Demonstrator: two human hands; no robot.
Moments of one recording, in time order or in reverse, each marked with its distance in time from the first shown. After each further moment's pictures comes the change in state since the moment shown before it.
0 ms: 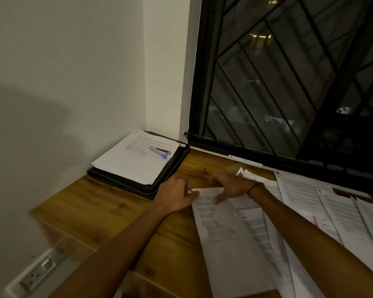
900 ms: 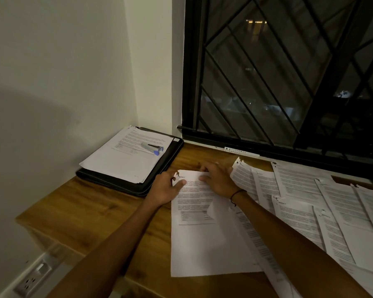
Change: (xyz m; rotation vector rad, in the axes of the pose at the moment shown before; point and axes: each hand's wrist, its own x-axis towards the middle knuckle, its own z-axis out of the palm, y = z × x) left_hand 0.013 -0.012 0.010 -0.385 -0.020 -0.156; right_hand 0.027 0.003 0.043 0.275 0.518 -0.050
